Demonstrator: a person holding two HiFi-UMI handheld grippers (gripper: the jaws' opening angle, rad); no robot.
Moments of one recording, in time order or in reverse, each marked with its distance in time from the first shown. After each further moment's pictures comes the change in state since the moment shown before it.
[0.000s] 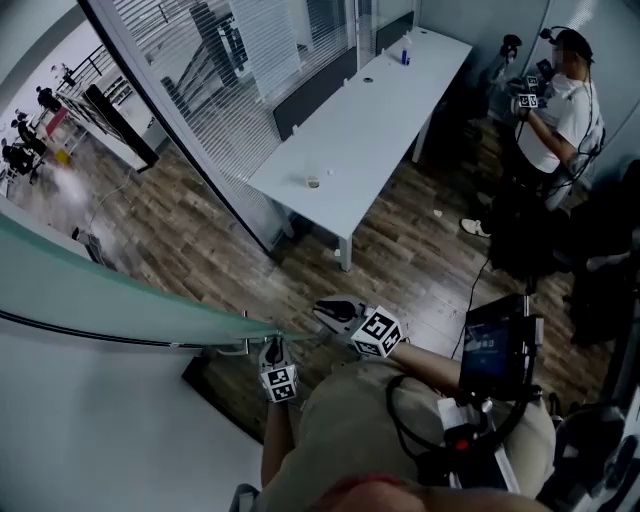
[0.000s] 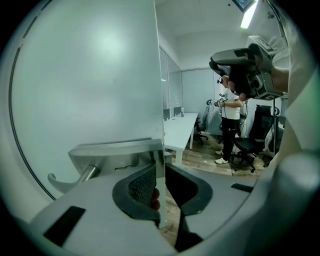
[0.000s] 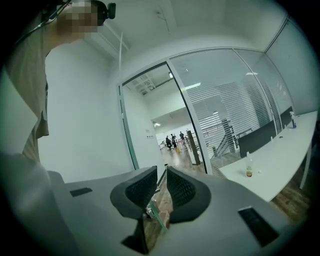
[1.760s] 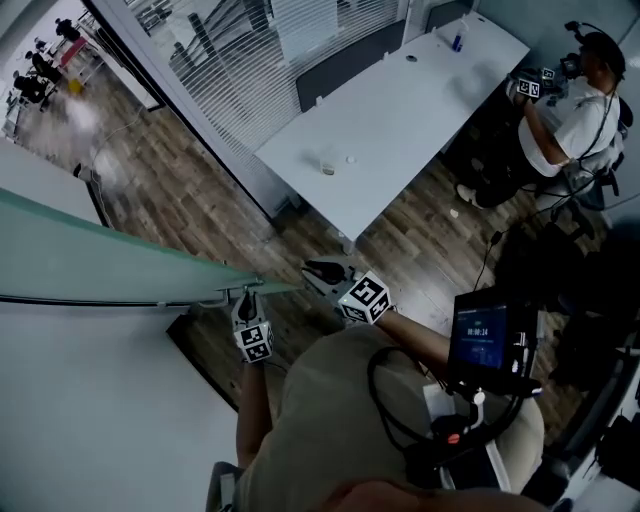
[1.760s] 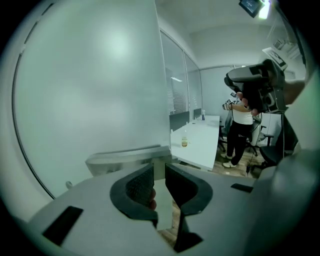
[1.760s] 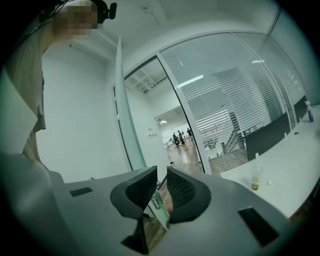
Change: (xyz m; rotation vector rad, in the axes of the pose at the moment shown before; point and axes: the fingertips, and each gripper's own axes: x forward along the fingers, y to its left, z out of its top) left arm 0.099 0.054 0.096 -0.082 -0.016 0.199; right arm 0.069 -0.136 0.033 0.019 0.040 0.121
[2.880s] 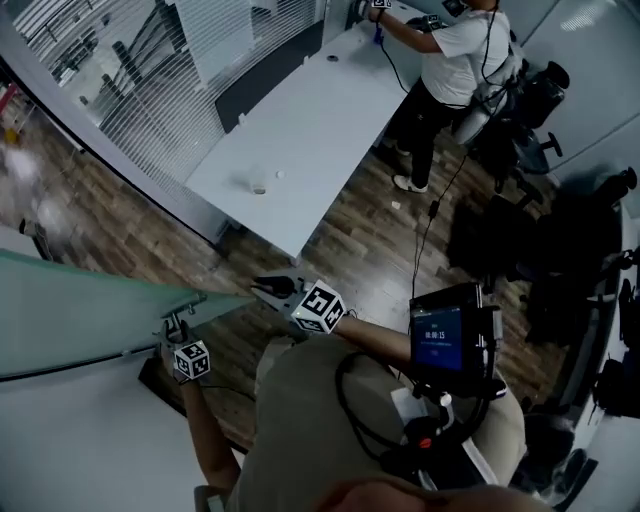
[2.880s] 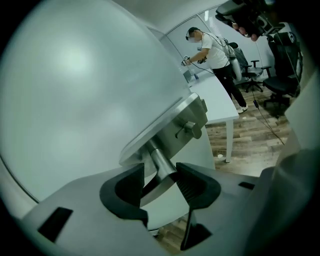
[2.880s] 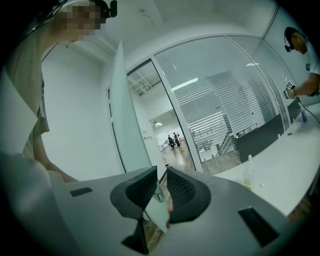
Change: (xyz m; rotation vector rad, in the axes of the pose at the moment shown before) left arm 0.062 0.113 -0.023 0.515 0.206 0.174; right arm 0.001 -0.030 0.009 0.014 -0.023 -0.051
